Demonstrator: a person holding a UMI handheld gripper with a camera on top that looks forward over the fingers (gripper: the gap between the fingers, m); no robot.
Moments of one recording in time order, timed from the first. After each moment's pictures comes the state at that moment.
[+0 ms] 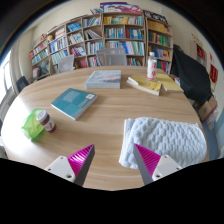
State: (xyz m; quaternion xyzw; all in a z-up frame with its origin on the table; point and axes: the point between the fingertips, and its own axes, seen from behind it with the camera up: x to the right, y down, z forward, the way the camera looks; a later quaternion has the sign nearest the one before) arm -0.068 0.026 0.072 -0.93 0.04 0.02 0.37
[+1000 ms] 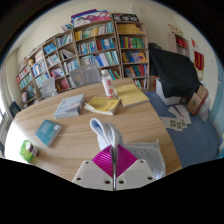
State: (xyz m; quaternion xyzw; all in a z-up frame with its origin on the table) arm 0.132 0.042 0.139 -0.90 0.14 0.02 0.42
